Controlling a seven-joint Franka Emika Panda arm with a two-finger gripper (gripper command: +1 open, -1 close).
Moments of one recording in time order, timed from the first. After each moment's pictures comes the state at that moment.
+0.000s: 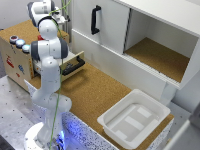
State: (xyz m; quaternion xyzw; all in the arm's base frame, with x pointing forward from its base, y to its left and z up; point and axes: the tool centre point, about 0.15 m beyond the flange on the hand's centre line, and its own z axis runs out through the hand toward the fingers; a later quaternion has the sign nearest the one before) arm 0.386 0.468 0.479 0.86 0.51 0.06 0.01
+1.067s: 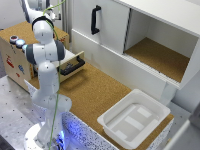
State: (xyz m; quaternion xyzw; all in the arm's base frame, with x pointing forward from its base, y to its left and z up) arm 0.257 0.434 0.542 0.86 0.50 -0.01 -0.04
